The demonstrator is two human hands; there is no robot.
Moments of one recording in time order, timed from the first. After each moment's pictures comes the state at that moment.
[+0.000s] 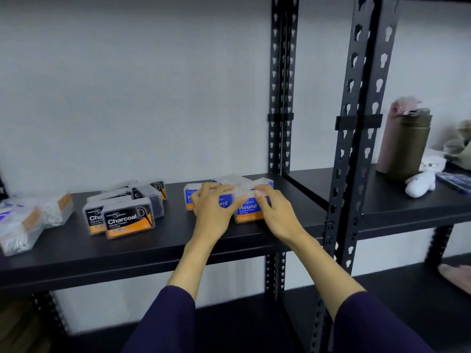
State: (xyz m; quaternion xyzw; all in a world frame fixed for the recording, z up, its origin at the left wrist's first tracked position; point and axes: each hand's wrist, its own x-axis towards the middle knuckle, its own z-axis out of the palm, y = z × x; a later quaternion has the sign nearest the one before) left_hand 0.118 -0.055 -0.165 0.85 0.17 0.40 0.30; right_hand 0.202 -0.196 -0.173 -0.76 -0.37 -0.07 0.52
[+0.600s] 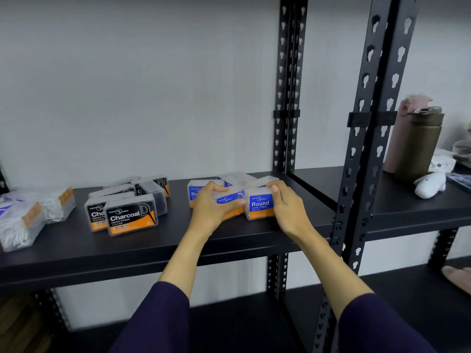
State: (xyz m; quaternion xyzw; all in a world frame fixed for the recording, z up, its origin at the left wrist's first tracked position) left_hand 0.105 -0.046 -0.155 0.77 0.16 0.35 0.51; right_hand 0.213 -0.196 -0.176 -0.75 -0.35 -0.10 0.54
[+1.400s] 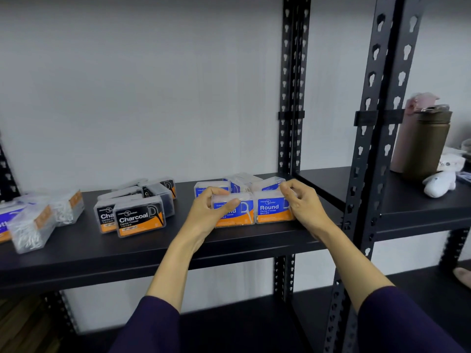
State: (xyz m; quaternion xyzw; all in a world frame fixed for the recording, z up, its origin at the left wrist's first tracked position) left_hand 0.081 -0.032 -0.153 0.74 0.12 0.29 0.60; right_hand 0.218 -0.211 -0.163 -0.67 -0.35 0.03 0.66
